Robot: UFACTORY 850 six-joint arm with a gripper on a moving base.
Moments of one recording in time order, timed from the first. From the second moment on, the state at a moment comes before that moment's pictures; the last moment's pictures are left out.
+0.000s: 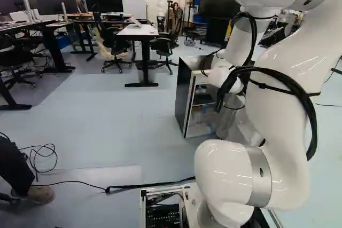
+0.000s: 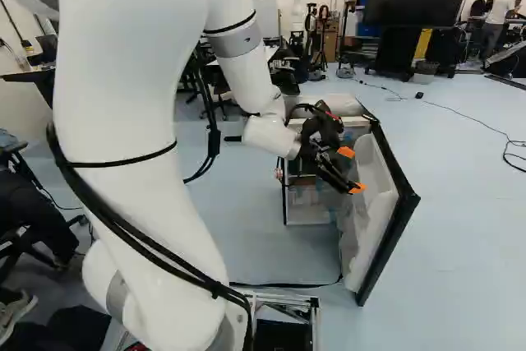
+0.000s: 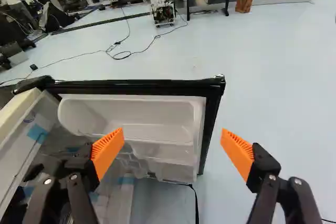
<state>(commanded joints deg) -18.6 -12.8 -33.7 73.9 55.8 -13.4</state>
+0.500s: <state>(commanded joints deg) -16.4 -9.4 -30.3 65.2 55.2 -11.8</state>
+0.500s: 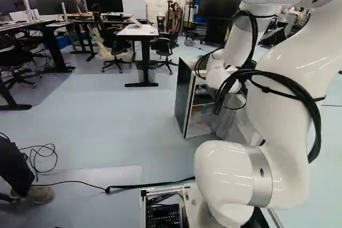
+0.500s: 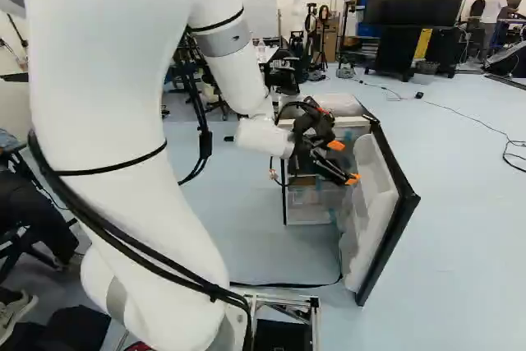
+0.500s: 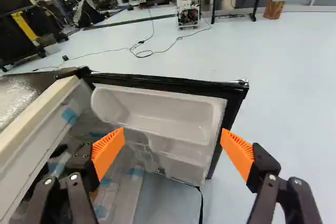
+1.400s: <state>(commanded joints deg) -9.9 0.7 -20.3 39.3 53.1 -7.1</state>
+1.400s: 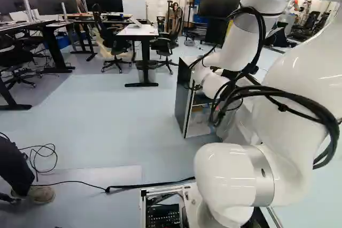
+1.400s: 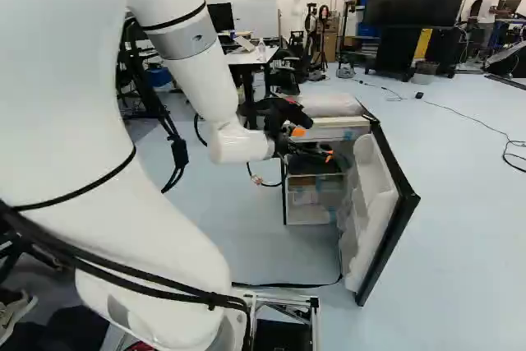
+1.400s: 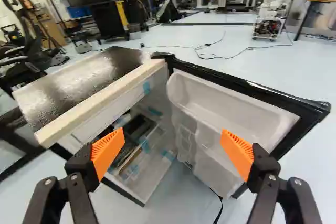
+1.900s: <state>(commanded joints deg) -5.9 6.8 -14.1 23.6 51.9 -4.3</state>
